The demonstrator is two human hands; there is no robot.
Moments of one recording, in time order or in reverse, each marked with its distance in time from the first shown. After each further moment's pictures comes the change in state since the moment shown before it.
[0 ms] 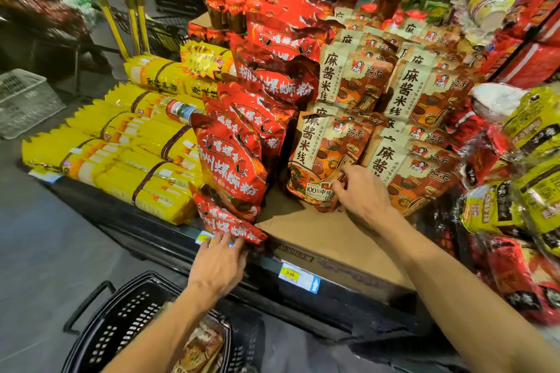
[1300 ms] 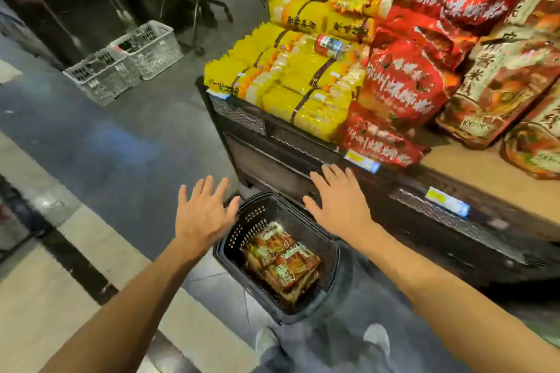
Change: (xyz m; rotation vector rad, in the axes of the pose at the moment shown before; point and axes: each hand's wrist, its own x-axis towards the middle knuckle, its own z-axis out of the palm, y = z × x) left_hand -0.277 -0.261 -0.033 0.045 -0.024 -0.485; right_hand -0.228 -0.348 0.084 -0.041 -0.194 -0.486
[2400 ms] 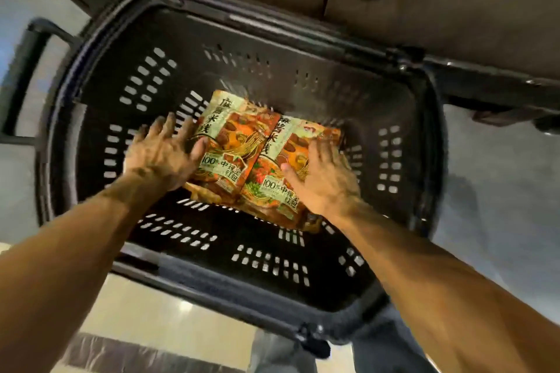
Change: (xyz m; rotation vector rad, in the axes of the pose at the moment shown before) left_hand 0.195 0.021 0.611 0.209 -0.470 0.345; right_hand 0.020 -0.013 0.656 0.282 -0.561 0.608
